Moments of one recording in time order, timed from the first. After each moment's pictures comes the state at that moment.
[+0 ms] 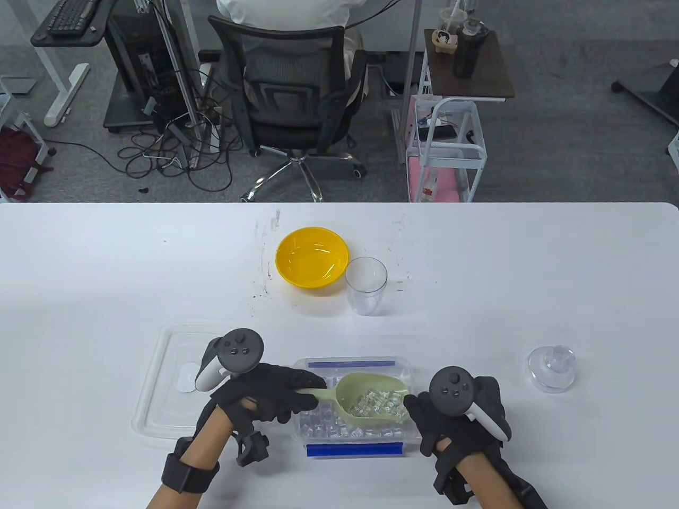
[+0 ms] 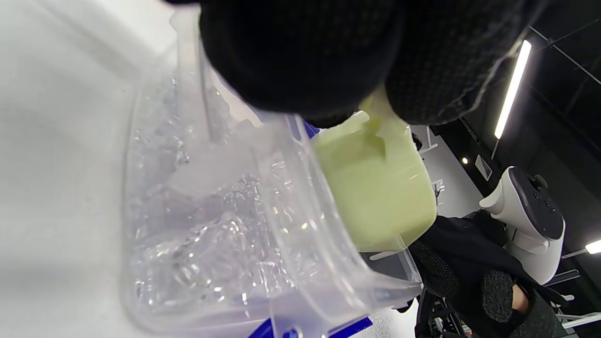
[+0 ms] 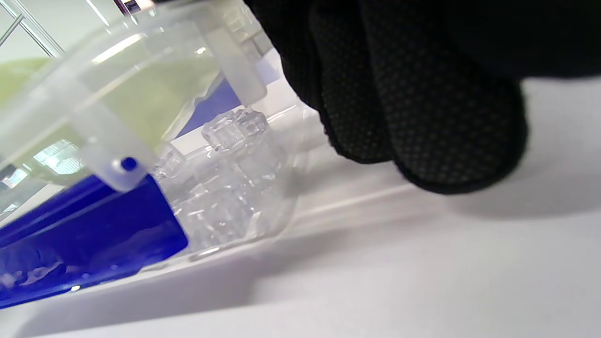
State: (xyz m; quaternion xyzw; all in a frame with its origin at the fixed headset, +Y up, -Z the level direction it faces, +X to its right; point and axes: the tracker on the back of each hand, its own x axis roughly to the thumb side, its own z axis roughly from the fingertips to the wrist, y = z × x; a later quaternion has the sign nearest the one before) left_hand -0.178 -0.743 -0.317 -0.25 -0.30 0.44 0.81; right_hand 0.157 -0.736 -0.260 0.07 0.16 0.96 0.23
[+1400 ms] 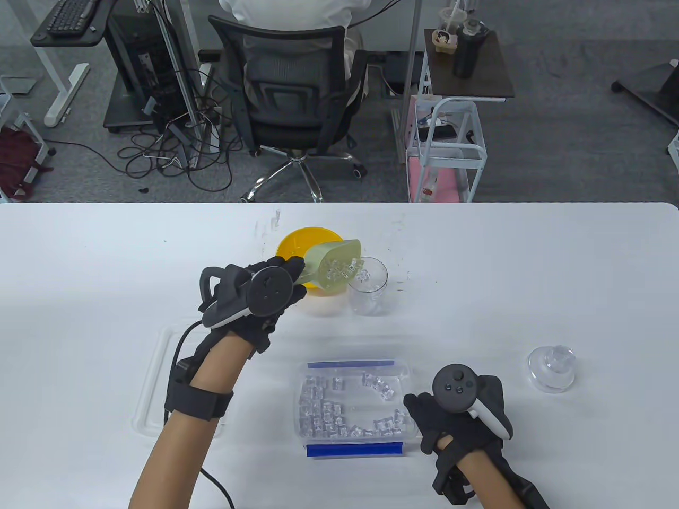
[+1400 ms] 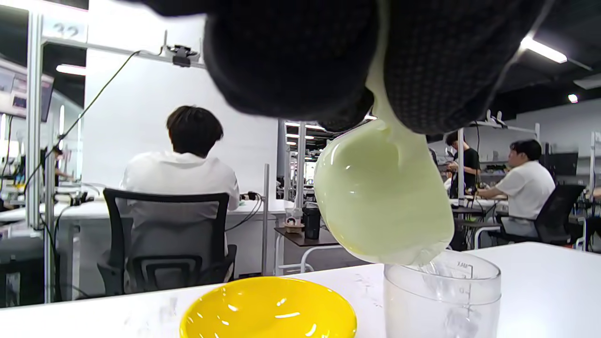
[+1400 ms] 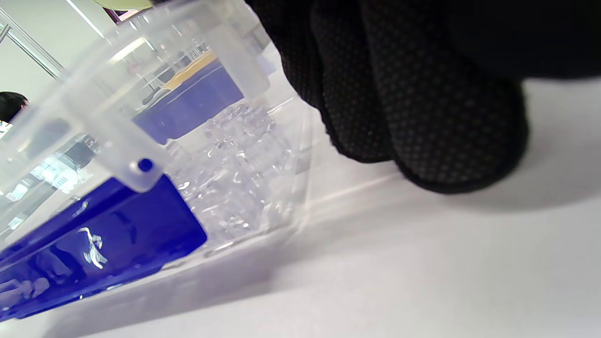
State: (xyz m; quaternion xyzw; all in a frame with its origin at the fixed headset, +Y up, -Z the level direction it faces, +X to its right) left_hand -0.154 -0.588 -0.372 0.14 -0.21 0.02 0.97; right_hand 0.161 -0.740 -0.262 0.06 0.18 0.95 0.26
